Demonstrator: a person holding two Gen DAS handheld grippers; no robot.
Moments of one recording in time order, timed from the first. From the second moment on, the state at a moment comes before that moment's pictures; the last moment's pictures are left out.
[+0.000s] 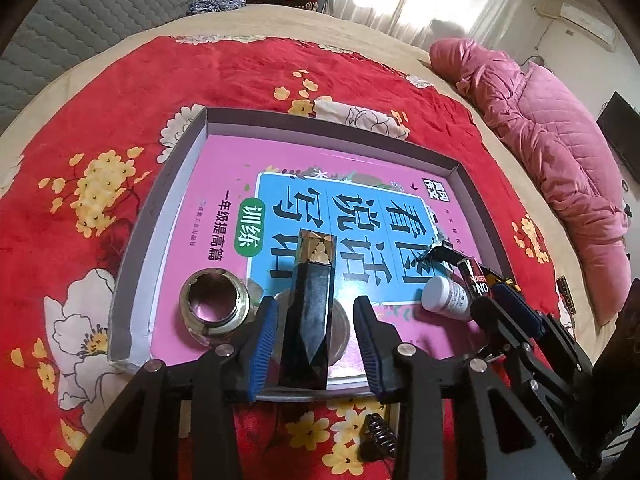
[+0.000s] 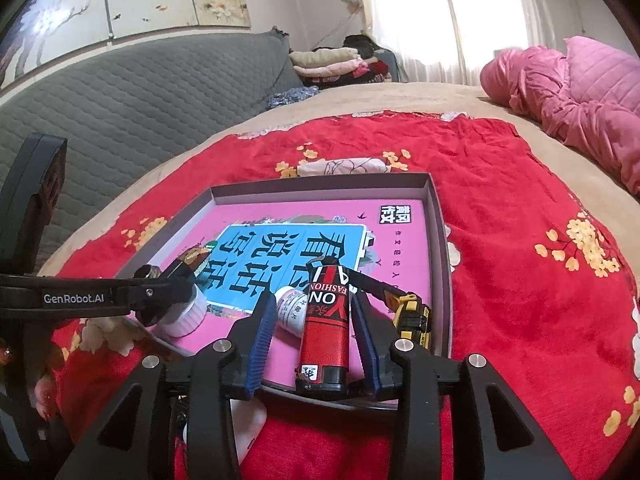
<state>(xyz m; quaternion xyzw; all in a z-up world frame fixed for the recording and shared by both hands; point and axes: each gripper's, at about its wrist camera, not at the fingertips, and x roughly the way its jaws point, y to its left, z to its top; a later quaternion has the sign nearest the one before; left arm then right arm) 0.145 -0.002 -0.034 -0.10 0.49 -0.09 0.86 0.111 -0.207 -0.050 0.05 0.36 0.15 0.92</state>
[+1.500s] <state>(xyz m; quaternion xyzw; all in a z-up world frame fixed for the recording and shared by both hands) 0.103 -0.006 -0.007 -0.08 0.48 -0.11 0.87 0.066 -0.203 -0.014 0.01 0.31 0.14 0.94</state>
